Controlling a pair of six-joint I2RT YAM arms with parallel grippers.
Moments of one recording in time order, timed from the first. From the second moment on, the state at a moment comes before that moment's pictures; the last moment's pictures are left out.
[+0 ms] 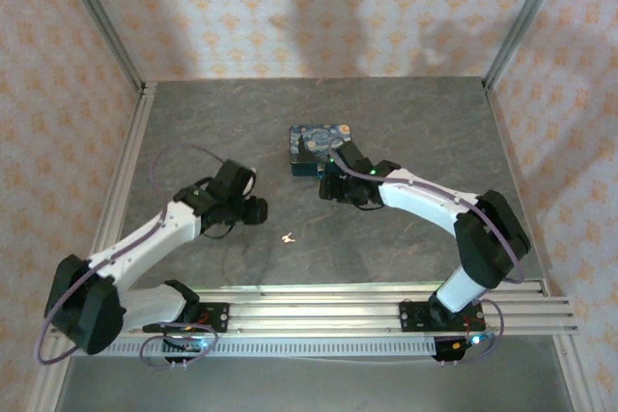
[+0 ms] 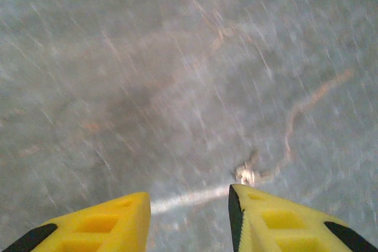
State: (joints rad) left arm -0.51 1.15 0.76 -0.68 0.05 -0.48; right arm 0.71 1.60 1.05 -0.50 0.00 0.73
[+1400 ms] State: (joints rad) left arm -0.86 1.62 0.92 -0.67 -0.16 -1.23; right arm 0.75 1.52 0.87 -0.37 -0.02 0.75
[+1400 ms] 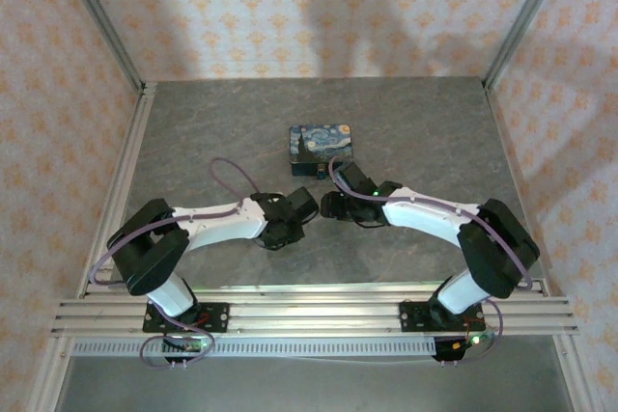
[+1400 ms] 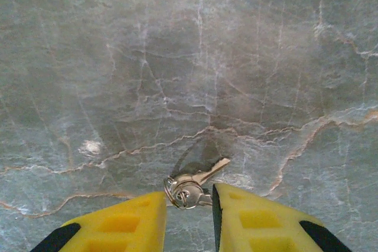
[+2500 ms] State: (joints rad) left arm -0.85 1.46 0.78 -0.50 -0.18 -0.85; right arm 0.67 1.43 0.74 -0.26 -0.09 0.82
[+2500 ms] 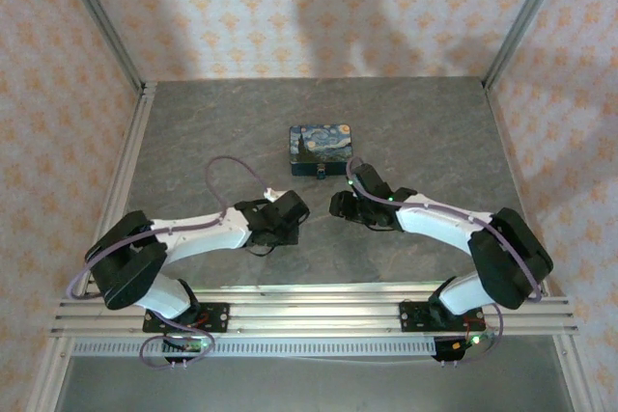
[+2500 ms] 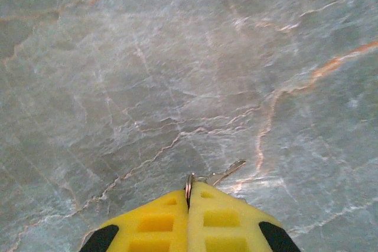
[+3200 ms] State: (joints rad) left arm -0.79 1.35 0.94 -0.46 -0.04 -0.65; right arm 0.64 1.28 0.65 0.05 -0.39 0.92
